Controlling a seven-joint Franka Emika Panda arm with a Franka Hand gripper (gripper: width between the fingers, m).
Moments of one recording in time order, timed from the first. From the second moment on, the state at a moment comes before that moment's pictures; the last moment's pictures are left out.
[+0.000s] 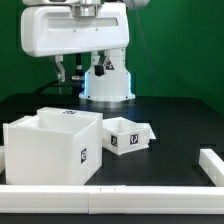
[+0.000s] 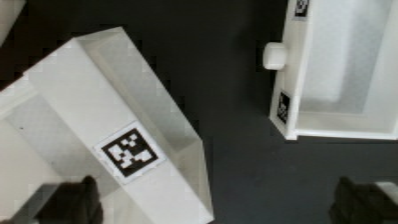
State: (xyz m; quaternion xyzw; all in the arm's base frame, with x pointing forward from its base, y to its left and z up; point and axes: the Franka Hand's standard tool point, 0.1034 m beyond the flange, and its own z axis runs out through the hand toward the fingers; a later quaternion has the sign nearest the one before) arm 0.482 -0.078 0.149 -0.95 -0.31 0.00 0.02
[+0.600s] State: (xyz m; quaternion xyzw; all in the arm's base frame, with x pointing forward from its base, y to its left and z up) arm 0.528 -0.069 0.149 -0.99 -0.15 -0.03 0.08
